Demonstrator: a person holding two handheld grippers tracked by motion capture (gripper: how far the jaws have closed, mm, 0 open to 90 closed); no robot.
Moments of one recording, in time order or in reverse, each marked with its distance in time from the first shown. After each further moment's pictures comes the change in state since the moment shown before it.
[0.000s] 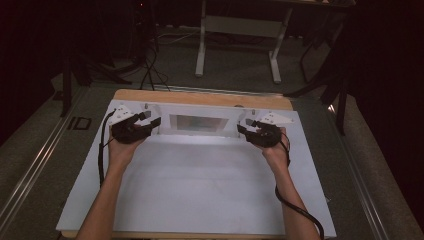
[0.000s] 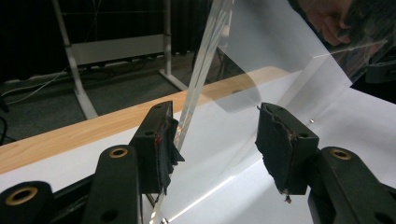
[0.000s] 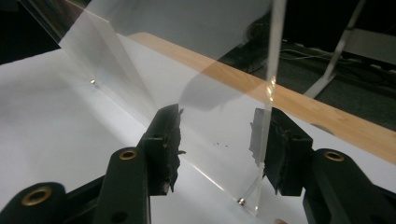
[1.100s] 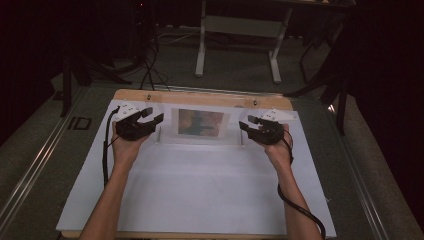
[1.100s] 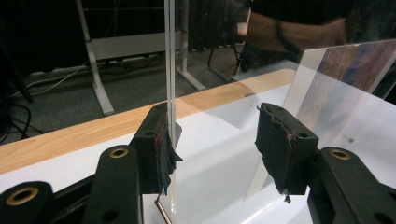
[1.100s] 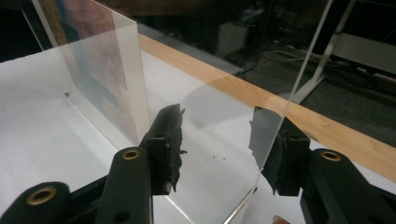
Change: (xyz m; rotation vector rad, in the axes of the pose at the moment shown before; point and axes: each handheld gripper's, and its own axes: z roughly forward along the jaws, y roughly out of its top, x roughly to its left) left arm -0.015 0.013 0.005 0.019 0.078 -0.028; right arm 0.001 0.015 -0.010 0.011 -0.026 -0.013
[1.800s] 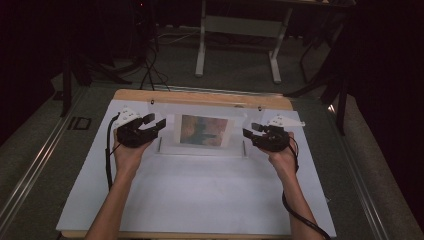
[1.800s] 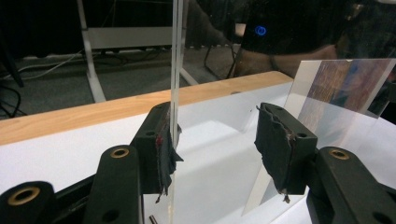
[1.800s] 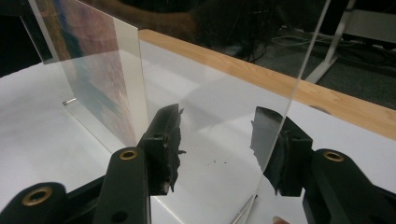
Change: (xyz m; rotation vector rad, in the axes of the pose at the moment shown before) left arm -0.023 -0.003 -0.016 0.016 -0.001 -0.078; right arm 0.007 -0.010 -0.022 0.030 0.030 0.088
